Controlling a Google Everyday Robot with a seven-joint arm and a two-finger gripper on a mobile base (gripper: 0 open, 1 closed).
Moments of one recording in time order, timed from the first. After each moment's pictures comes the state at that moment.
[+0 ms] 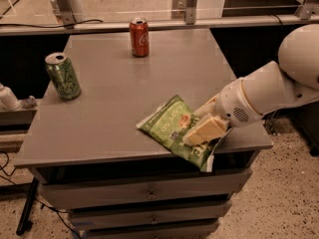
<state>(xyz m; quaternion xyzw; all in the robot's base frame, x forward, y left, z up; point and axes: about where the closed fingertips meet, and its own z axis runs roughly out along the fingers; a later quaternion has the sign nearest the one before) 0.471 -0.094 0.840 -0.51 0.79 0.21 0.26</state>
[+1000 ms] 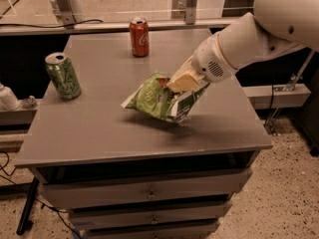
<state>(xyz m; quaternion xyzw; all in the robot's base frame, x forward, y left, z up) 0.544 -0.046 0.910 -0.53 0.76 0.19 0.33</state>
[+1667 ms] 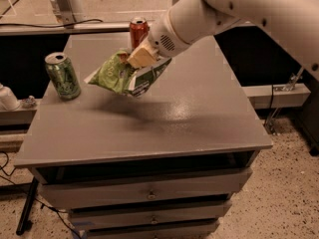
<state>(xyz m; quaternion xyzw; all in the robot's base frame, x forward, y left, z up) 0.595 0.045 0.945 -0.54 0.74 0.20 0.36</state>
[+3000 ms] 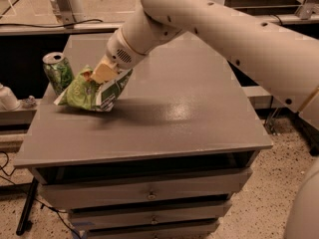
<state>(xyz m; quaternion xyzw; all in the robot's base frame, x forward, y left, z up) 0.592 0.148 0.902 -0.60 0.70 0.25 0.31</state>
